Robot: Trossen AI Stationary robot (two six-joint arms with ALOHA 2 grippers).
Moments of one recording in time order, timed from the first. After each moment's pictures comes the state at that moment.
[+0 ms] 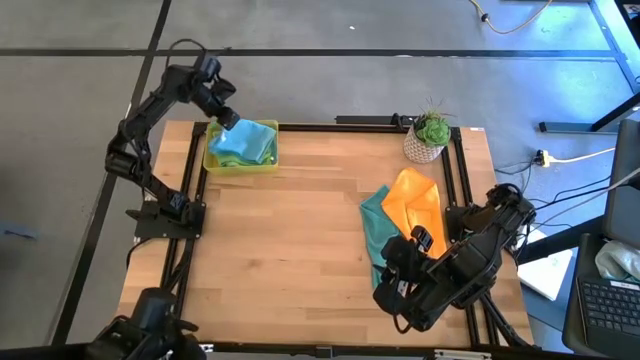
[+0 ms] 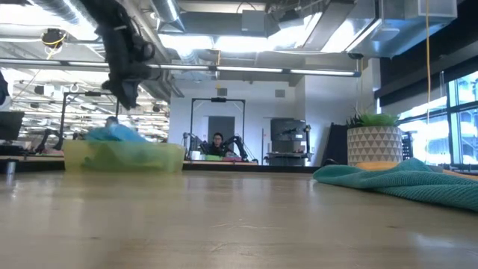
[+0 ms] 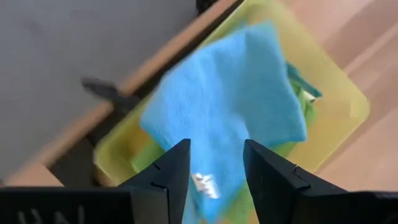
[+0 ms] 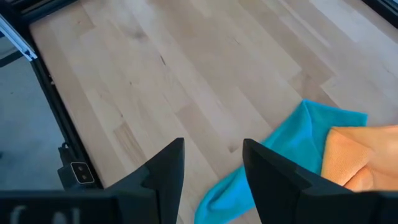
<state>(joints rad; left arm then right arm) 1.25 1.52 1.37 -1.14 0.17 0.35 0.74 1.83 2.10 -1.57 0.60 1.28</state>
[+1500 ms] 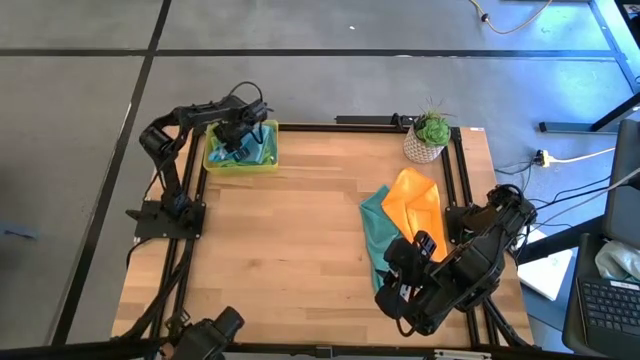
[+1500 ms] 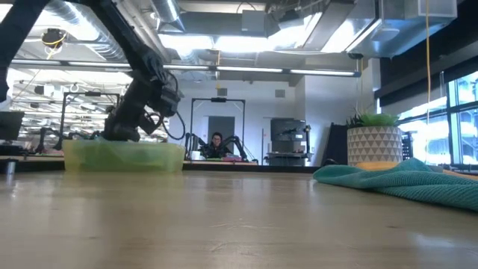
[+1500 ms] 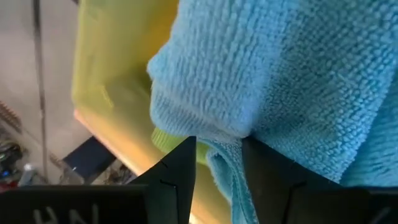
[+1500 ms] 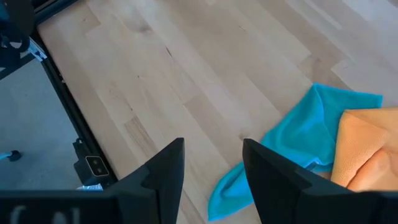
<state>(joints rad) 0.95 1.83 1.18 -1.12 -0.52 0.10 0.76 1.83 2.10 -1.57 0.57 1.35</state>
